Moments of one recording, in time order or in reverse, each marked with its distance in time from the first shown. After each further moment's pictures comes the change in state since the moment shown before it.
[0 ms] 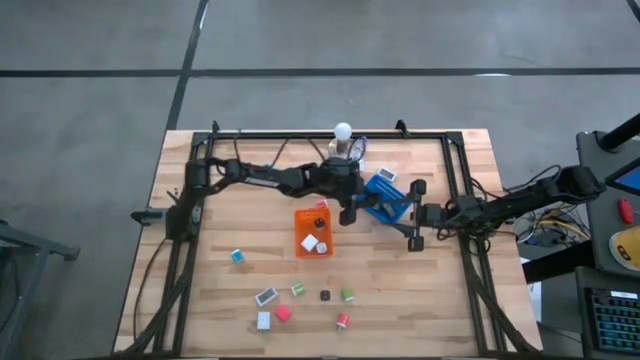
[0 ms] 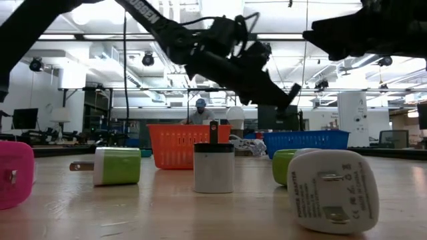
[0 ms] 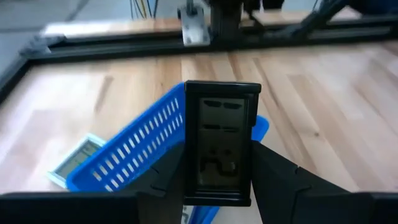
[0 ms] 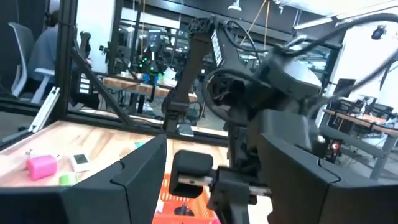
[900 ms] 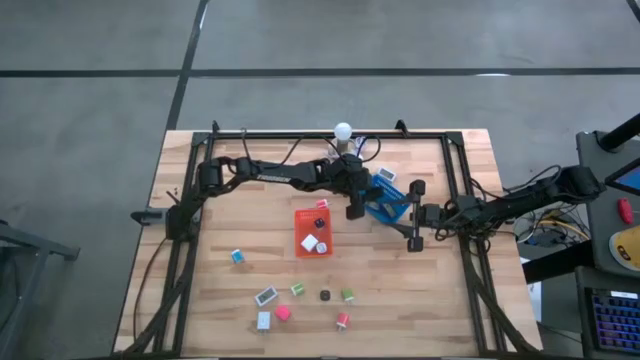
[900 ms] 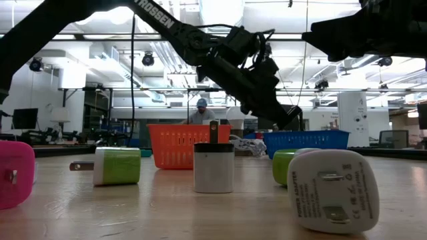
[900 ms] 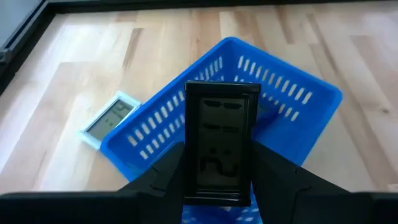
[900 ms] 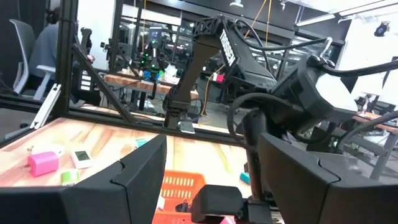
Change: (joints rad) left arm 0.018 0.099 0.179 -0.231 -0.110 0.006; right arm 0.000 0.005 0.005 -0.012 -0.003 0.004
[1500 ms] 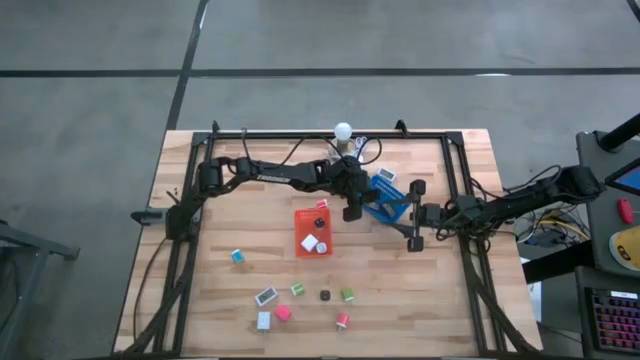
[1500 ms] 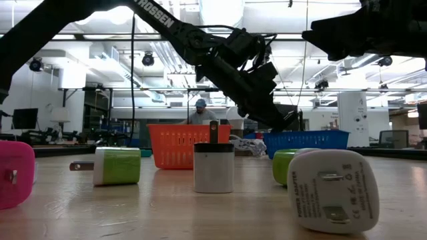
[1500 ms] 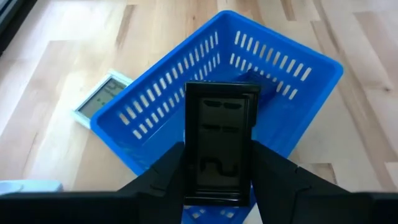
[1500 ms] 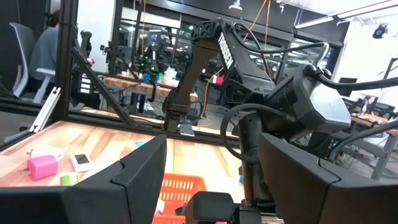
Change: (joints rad) left arm 0.000 0.000 0.000 -0.066 -0.014 0.008; right arm 0.000 -0.001 0.000 0.010 0.000 0.000
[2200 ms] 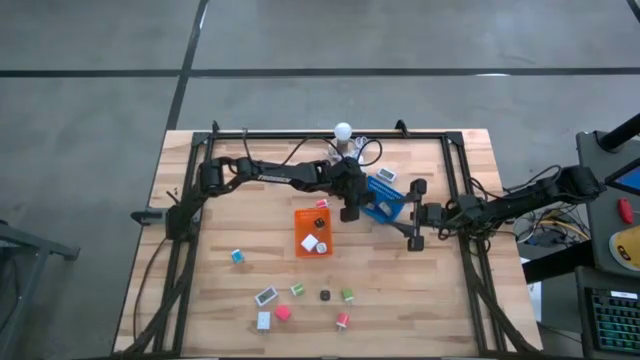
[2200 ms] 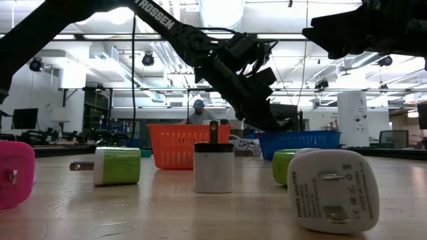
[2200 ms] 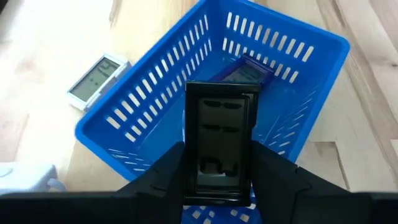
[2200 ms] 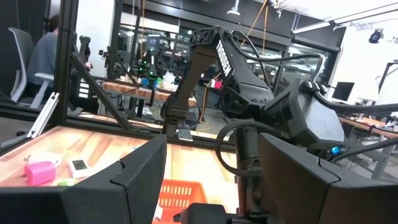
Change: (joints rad) left arm 0.001 0.010 0.000 -0.052 -0.001 0.023; right arm -0.001 0.000 0.000 0.022 0.001 -0.006
